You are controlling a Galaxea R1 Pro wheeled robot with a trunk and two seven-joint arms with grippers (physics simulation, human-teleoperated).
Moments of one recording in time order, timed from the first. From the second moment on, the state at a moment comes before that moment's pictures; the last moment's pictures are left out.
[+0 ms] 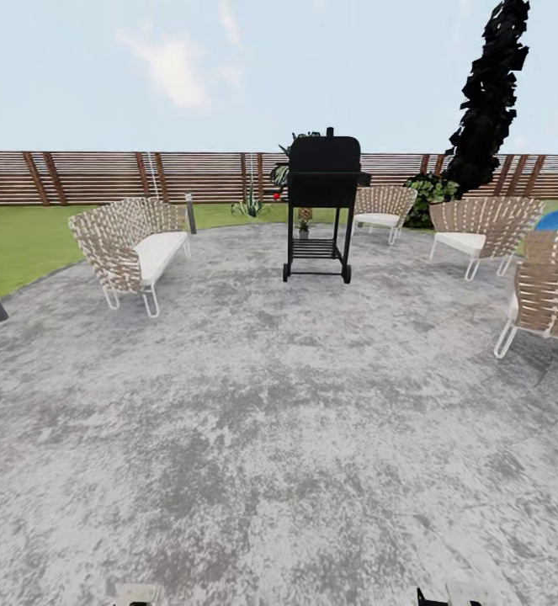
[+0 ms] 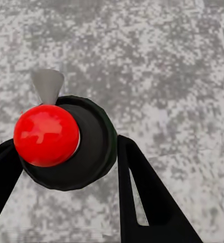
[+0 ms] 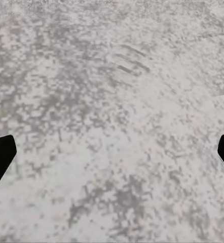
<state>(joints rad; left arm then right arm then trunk) -0.37 0.09 0.37 -0.12 -0.35 -0.30 -0.14 -0.35 -0.04 -0.92 -0.23 0.82 -0.37 0.01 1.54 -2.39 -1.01</state>
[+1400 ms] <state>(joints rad) -0.37 0.09 0.37 -0.12 -0.35 -0.30 -0.14 -0.35 -0.04 -0.92 -0.23 0.82 -0.37 0.01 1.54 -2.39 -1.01</state>
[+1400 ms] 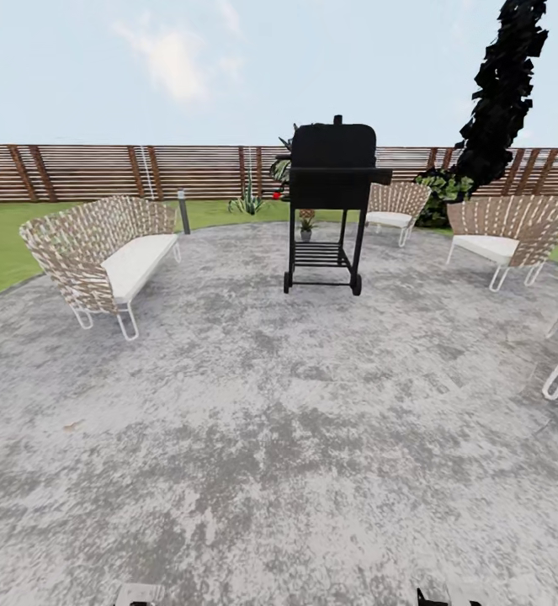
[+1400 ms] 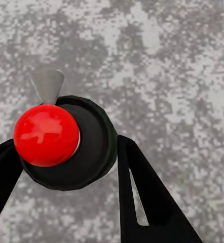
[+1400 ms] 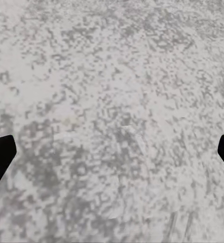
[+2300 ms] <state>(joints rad) -0.37 0.09 0.37 -0.12 -0.35 -0.30 -0.14 -0.35 -0.04 -0.92 -0.23 0.82 -0.37 0.01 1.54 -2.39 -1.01</state>
